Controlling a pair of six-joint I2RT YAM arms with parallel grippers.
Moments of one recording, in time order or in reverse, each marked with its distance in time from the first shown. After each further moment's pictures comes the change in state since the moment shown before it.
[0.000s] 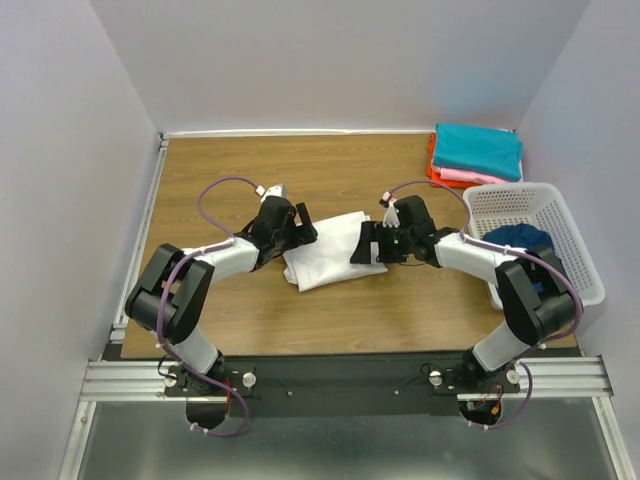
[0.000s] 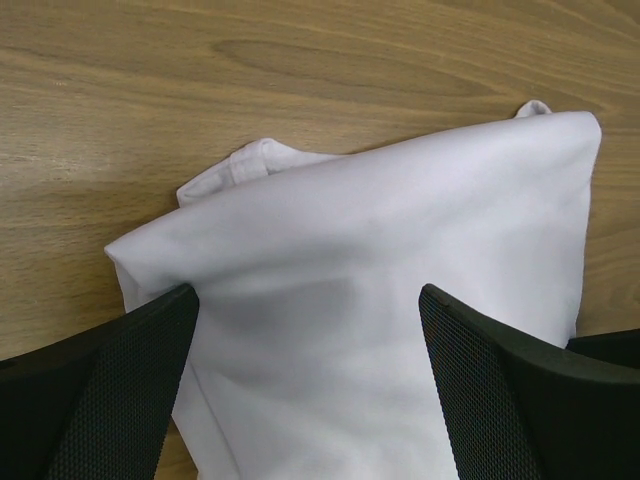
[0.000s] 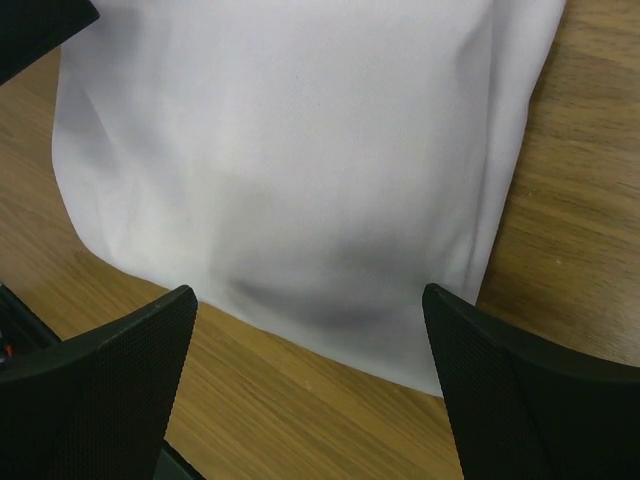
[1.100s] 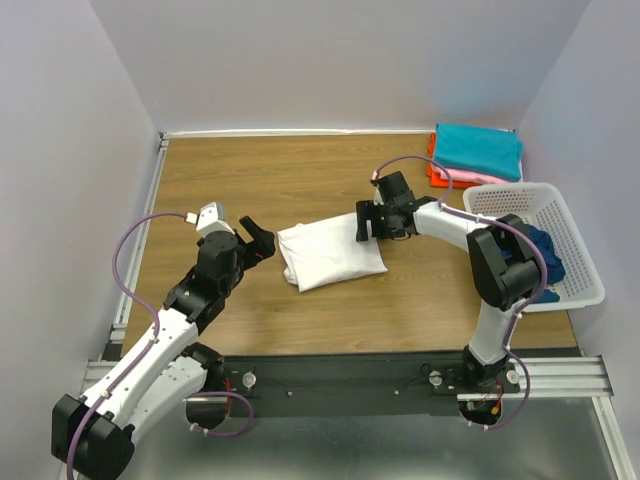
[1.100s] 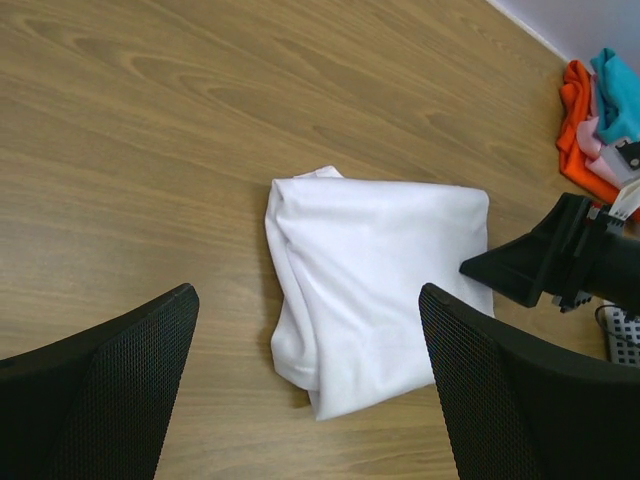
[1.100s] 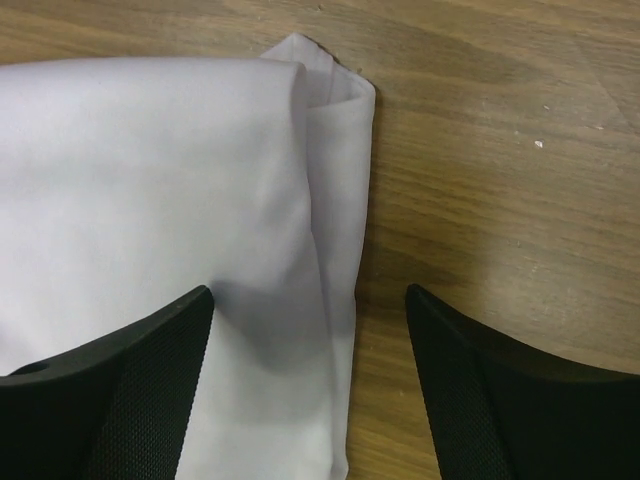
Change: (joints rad) left arm 0.012 -0.871 -0.248 -0.335 -0.255 -0.071; right arm -0.004 0.249 0.346 -0.226 0.292 -0.125
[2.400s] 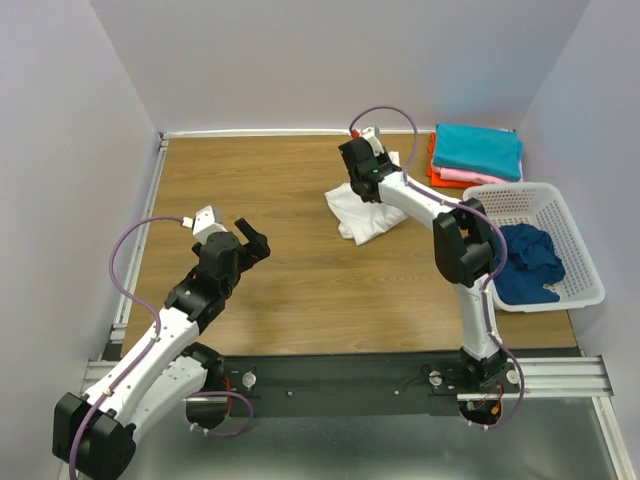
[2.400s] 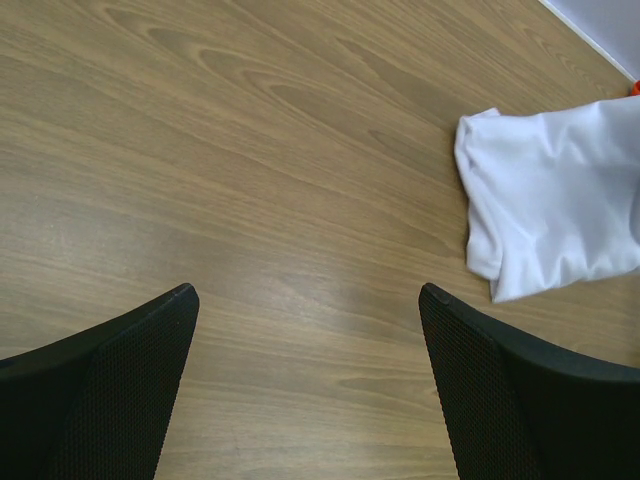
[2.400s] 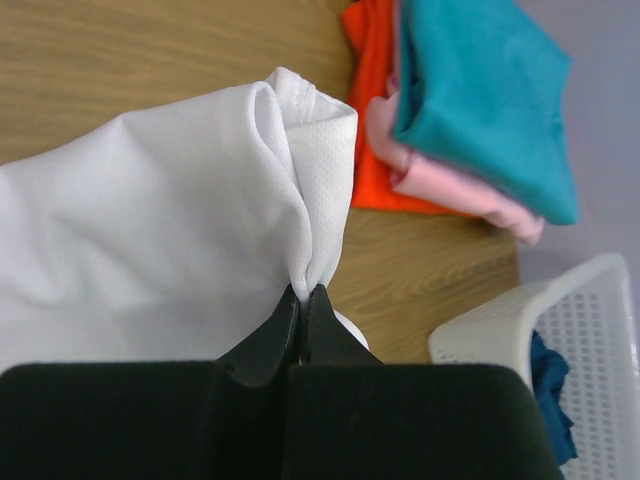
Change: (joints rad) left arm 0.015 0.009 -0.022 -0.046 -0.076 -0.023; right arm 0.100 0.303 0.550 -0.134 0.962 -0.344
